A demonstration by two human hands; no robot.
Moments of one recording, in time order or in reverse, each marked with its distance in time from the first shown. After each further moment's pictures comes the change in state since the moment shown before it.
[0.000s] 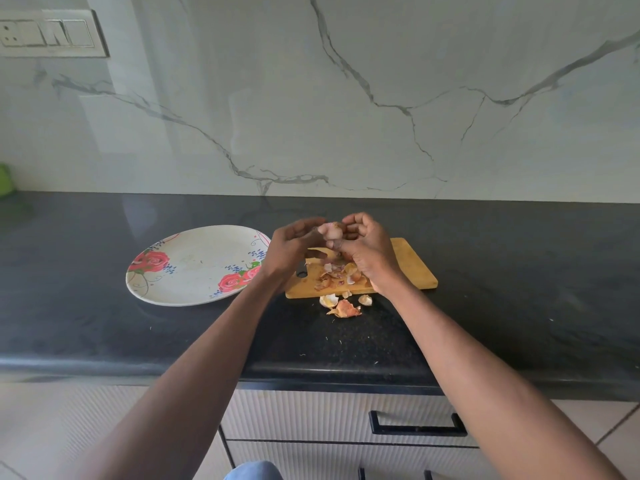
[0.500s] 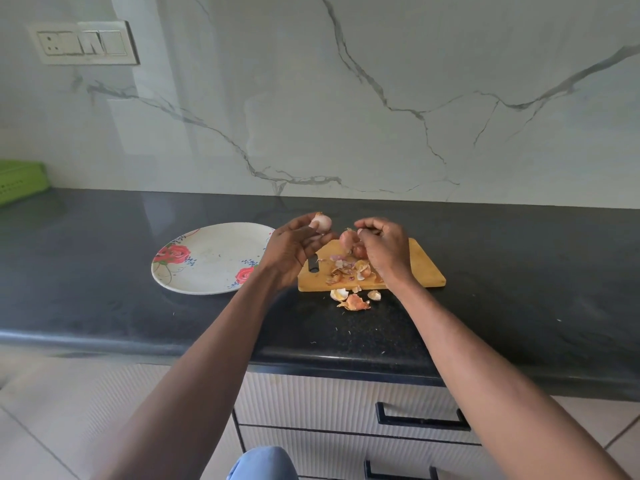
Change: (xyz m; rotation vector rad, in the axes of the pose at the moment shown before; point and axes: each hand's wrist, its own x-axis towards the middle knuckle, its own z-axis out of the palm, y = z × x) left_hand -0.013 0.015 -0.010 -0.488 0.101 -0.176; right_hand 0.000 0.003 -0.004 -0.236 0.207 -0.112
